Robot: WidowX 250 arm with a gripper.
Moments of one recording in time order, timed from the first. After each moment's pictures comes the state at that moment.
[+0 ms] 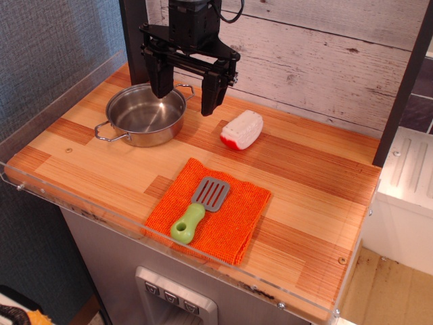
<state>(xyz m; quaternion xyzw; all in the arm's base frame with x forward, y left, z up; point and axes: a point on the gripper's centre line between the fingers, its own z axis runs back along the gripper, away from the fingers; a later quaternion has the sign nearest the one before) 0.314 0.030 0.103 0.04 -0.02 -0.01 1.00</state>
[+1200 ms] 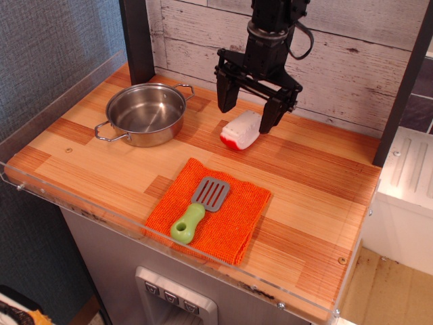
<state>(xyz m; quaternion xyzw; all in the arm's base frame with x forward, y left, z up) 0.376 -0.014 0.047 0.07 0.01 -0.08 0.99</state>
